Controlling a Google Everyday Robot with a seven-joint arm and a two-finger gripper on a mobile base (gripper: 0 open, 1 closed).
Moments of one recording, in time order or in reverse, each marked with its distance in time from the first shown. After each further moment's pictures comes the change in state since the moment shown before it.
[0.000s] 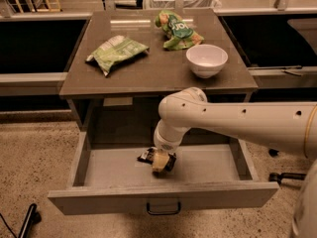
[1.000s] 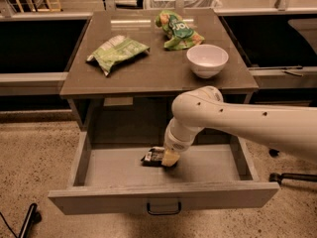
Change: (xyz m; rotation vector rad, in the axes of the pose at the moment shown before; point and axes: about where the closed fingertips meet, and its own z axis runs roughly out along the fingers) arm 0.029 0.002 -0.024 0.023 0.001 0.041
